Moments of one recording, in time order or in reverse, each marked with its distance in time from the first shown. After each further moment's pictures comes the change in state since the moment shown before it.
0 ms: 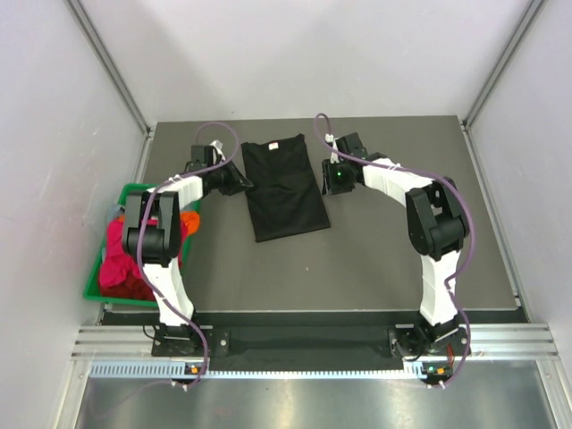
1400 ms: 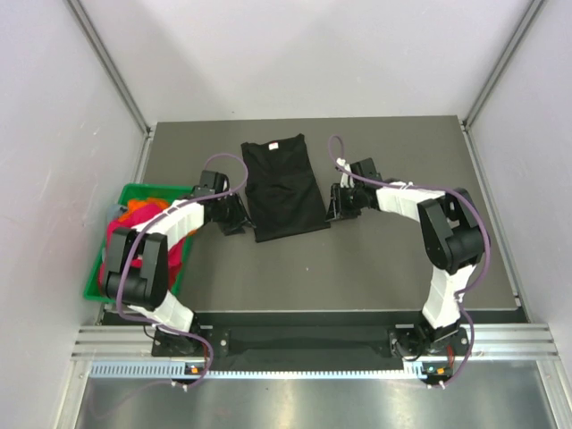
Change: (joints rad) left arm -0.137 -0.360 -0.299 -0.335 -0.183 0.005; right arm -0.024 -0.168 -0.385 0.187 -0.213 0.084
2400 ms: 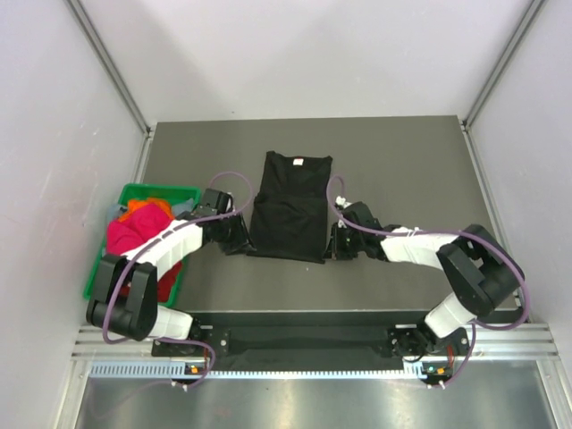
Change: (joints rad) left arm -0.089 -0.195 -0.161 -0.072 -0.009 0.013; right arm 0.232 -0.321 -0.461 0.217 0.142 0.295
